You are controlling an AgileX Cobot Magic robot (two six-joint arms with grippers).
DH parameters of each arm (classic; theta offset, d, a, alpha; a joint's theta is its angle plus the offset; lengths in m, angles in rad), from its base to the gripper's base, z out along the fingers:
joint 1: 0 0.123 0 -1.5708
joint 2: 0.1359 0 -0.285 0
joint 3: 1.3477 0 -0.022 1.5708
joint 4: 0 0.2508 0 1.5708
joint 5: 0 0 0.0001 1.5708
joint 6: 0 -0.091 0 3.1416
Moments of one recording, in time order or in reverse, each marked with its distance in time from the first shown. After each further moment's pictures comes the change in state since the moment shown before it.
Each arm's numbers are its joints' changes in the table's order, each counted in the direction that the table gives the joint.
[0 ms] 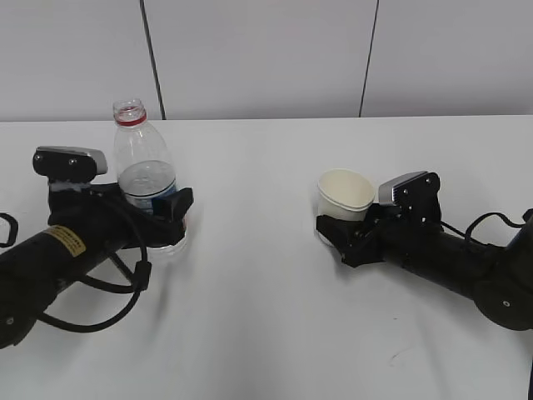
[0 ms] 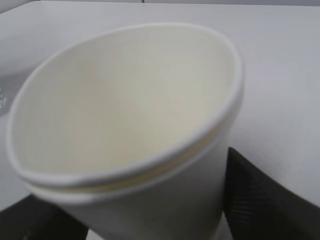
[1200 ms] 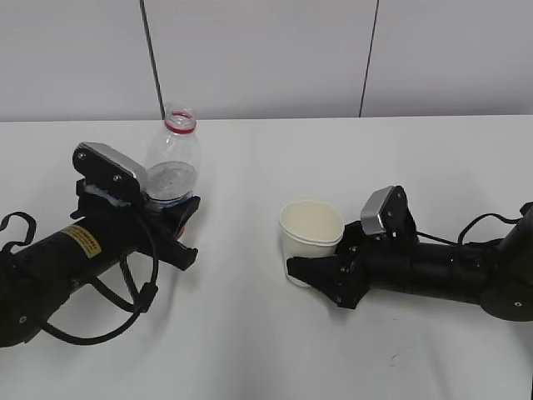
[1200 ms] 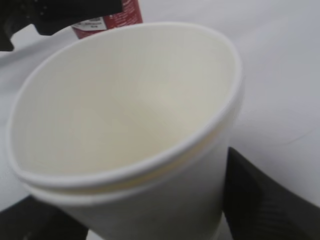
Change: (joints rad) left arm -0.017 0.025 -0.040 0.060 -0.016 -0.379; right arm 0.000 0.000 -0.033 -0.451 0.009 -0.122
